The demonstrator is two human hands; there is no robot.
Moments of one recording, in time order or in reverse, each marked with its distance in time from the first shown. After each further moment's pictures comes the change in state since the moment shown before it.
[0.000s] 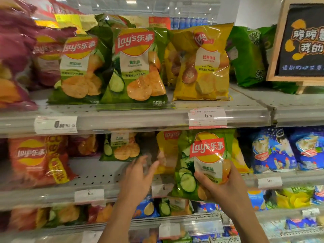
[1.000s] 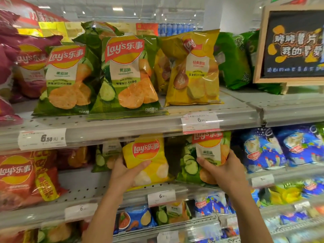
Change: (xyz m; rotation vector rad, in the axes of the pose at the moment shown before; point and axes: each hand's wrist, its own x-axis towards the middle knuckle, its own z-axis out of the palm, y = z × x) left_hand 0.043 -0.005 -0.021 -0.615 -0.016 -0.258; right_hand 0.049 -0.008 -0.003 -0.175 0.141 0.103
